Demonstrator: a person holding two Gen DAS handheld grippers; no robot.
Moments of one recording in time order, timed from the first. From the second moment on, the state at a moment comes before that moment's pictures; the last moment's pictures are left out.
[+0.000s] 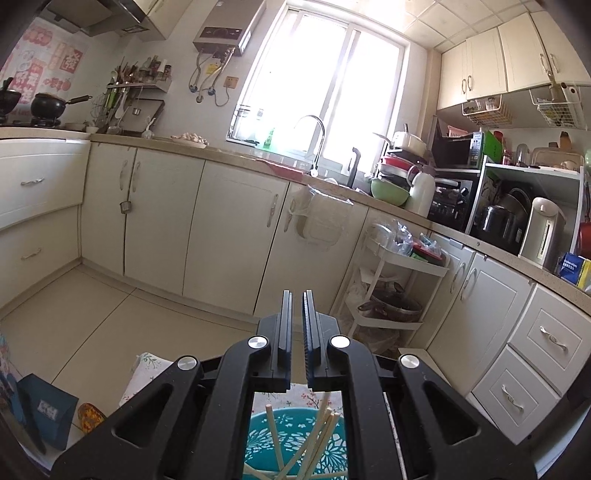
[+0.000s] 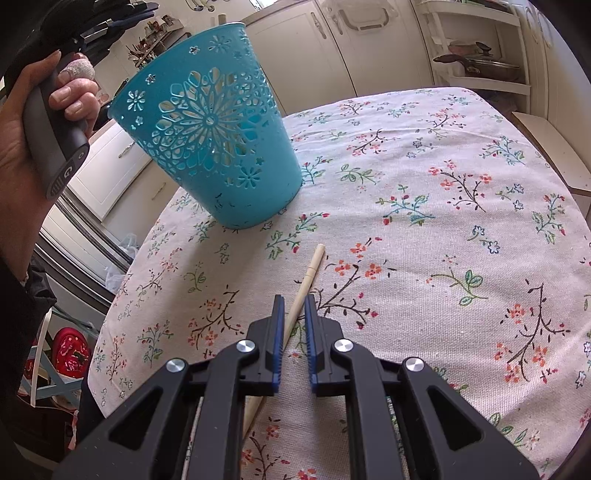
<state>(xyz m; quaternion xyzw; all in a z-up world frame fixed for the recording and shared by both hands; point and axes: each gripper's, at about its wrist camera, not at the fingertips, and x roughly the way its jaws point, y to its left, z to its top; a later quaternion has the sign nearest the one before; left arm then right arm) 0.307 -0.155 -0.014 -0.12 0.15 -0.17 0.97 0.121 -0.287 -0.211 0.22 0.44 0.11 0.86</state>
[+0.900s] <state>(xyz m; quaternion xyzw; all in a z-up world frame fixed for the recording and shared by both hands) 0.221 -0.085 -0.195 -0.08 0.40 -0.11 0.91 0.121 -0.241 -0.197 0.05 0.49 0.13 0.86</state>
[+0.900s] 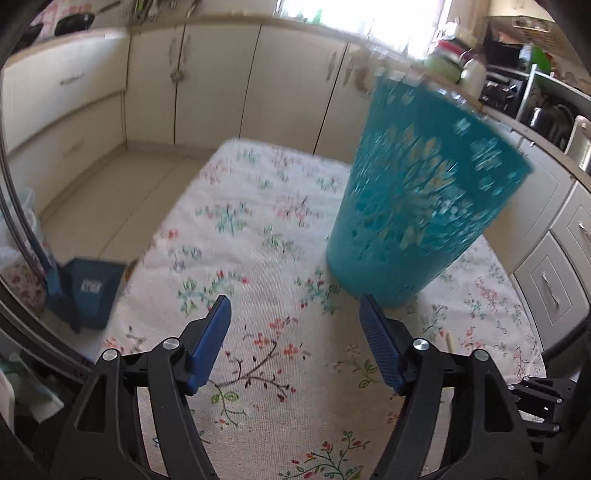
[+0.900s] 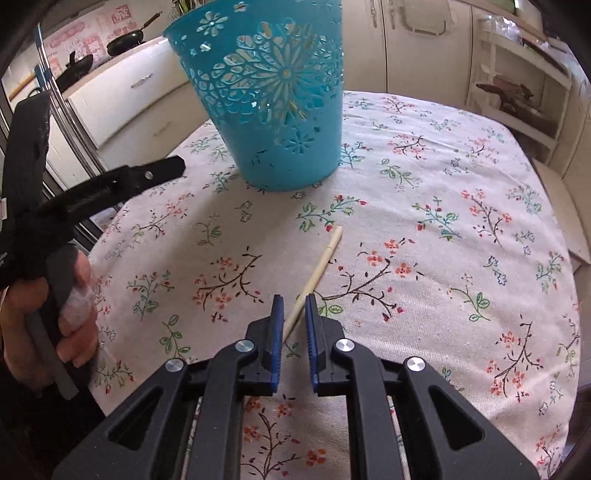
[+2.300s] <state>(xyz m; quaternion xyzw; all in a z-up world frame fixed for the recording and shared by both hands) 0.205 -0.067 -0.175 -0.11 0.40 -0.11 0.91 0.173 -0.242 -0.060 0.13 0.20 0.10 0.97</state>
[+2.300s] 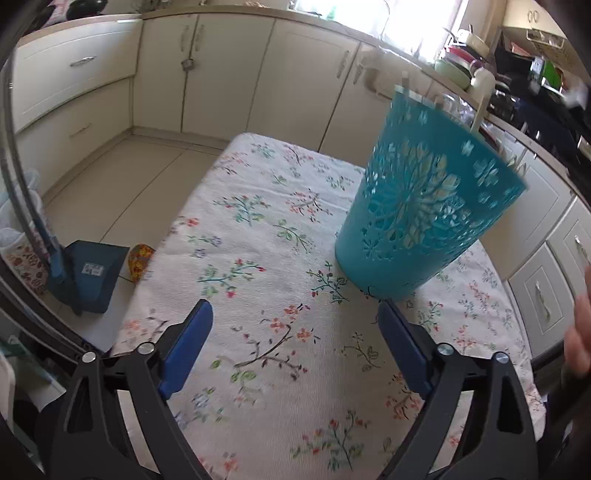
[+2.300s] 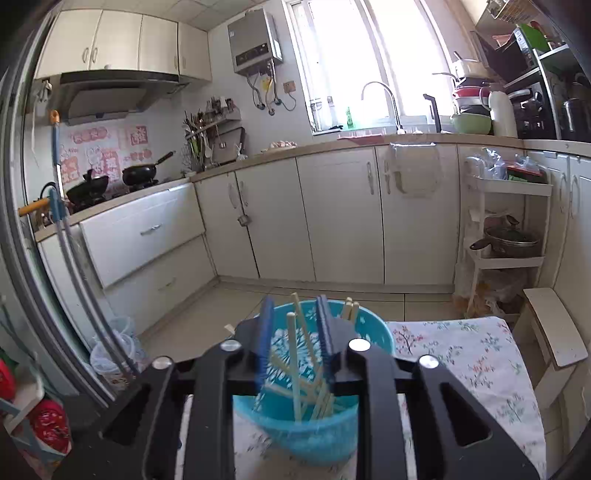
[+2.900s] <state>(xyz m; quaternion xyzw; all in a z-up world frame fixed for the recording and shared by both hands) 0.099 -0.041 -0.037 0.02 0.31 -0.08 0.95 0.062 -0.228 -0.015 0.18 0.25 0.06 0.95</state>
